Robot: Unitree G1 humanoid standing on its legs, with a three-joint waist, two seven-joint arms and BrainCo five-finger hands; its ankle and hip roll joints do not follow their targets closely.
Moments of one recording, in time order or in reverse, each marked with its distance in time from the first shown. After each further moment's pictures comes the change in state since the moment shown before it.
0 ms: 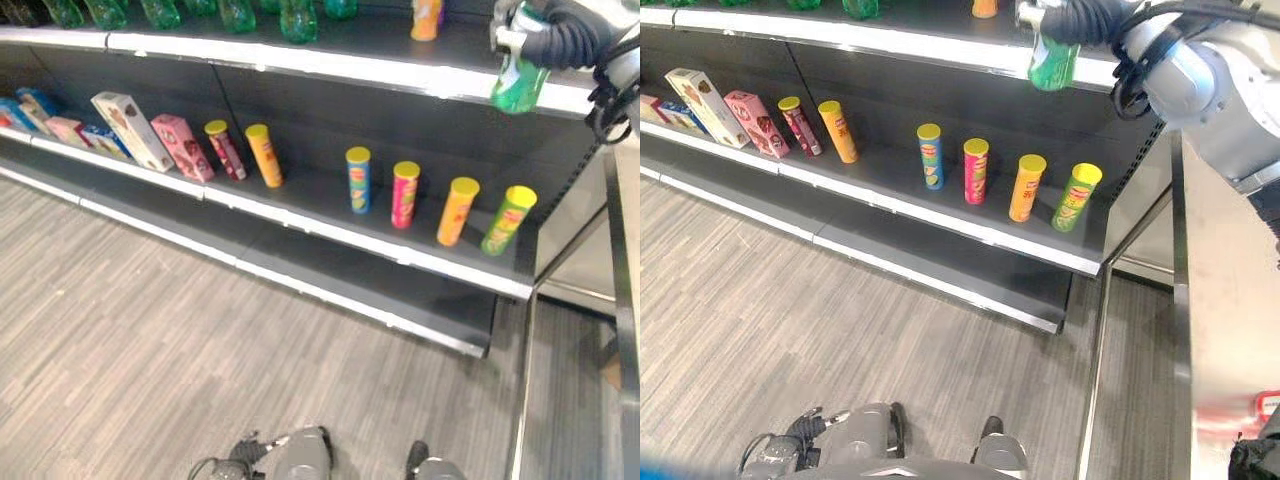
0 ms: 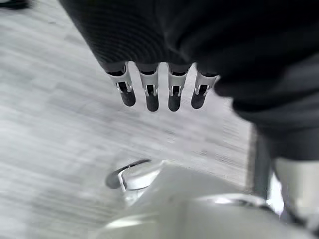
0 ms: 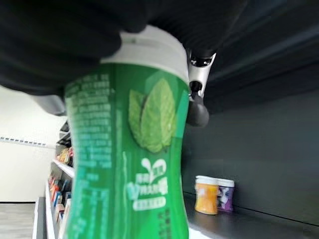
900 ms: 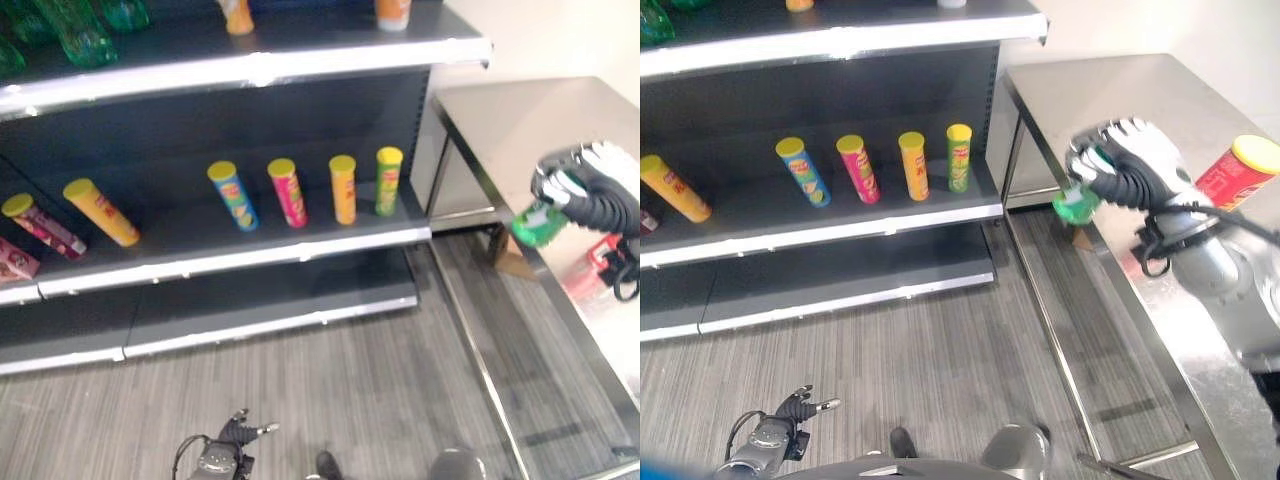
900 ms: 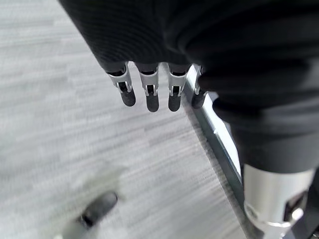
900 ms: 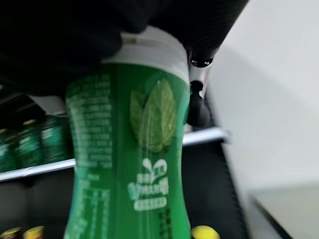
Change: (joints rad) left arm -0.068 0.001 -0.020 -0.079 0.088 -0.021 0.027; right arm 1.009 0.003 -0.804 -0.474 -0.029 -0.063 -0.016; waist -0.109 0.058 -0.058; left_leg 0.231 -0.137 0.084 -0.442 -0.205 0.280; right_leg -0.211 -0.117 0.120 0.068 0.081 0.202
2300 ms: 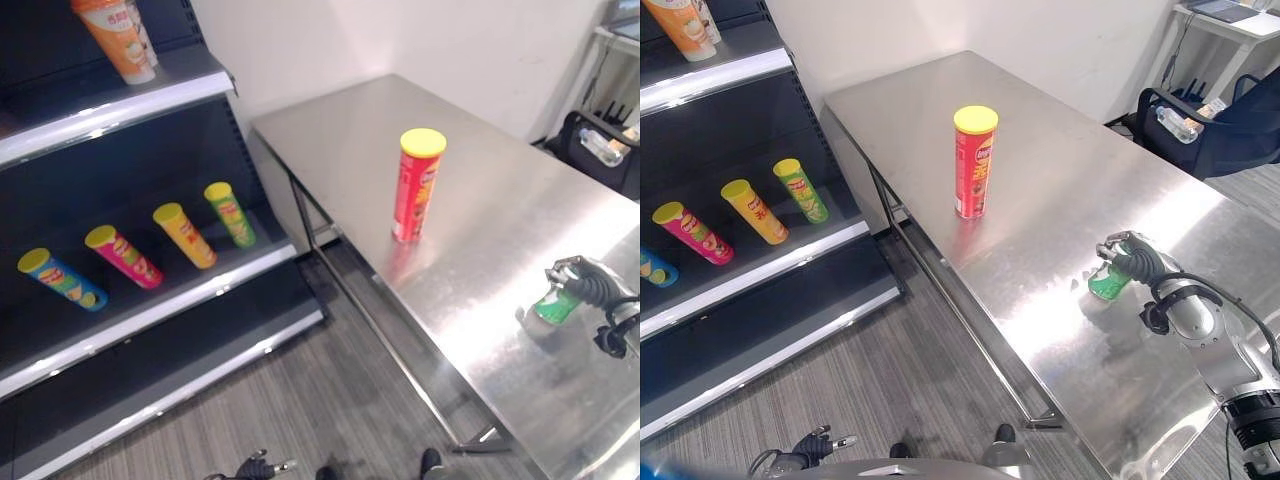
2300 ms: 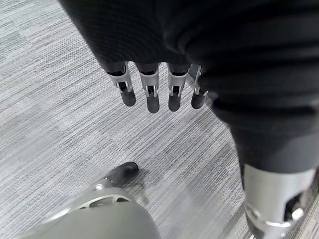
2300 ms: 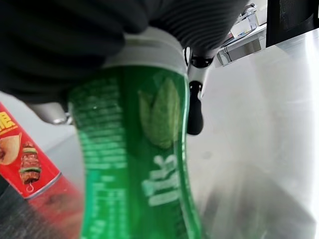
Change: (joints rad) left arm 0.108 -0.060 0.035 0.058 0.002 0.014 -0.032; right arm 0.380 0.205 -0.020 0.428 0.070 0.078 0.091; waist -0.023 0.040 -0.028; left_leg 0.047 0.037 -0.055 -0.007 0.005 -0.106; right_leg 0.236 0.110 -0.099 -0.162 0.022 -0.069
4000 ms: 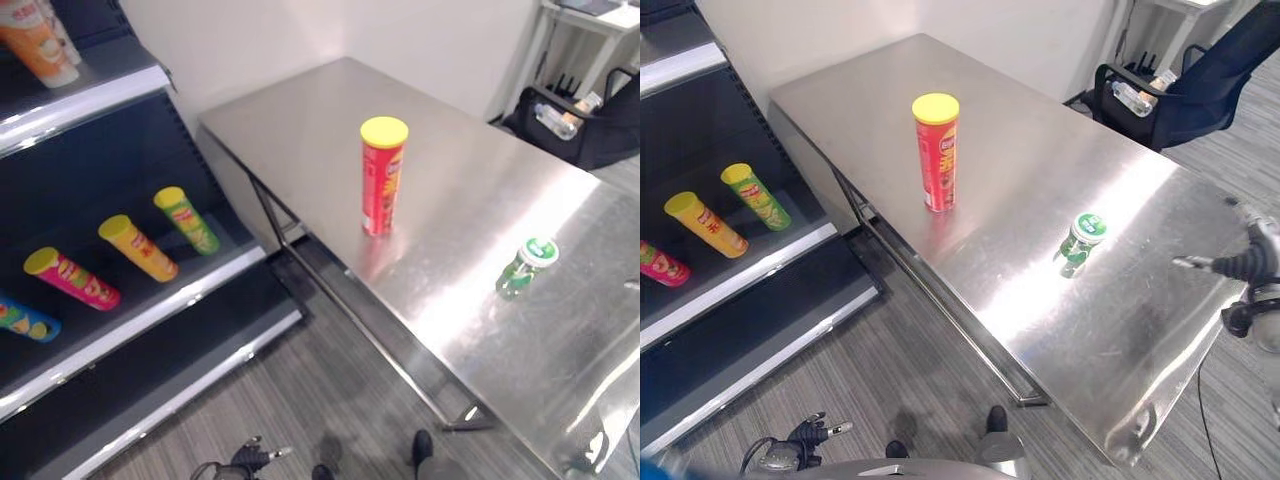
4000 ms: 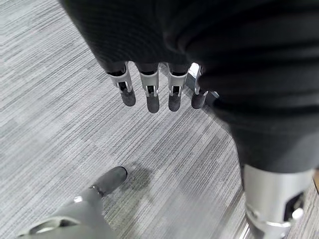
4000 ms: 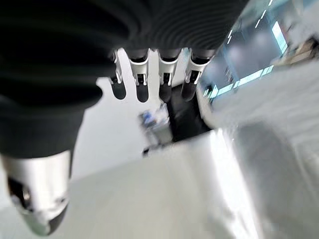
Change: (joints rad) left arm -0.034 0.028 -0.006 0.003 -0.031 -0.009 0.001; right arm 0.088 -0.001 -0.239 0.088 0.025 0.035 -0.112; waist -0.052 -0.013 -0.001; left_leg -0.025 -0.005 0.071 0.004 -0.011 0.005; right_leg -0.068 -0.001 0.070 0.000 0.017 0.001
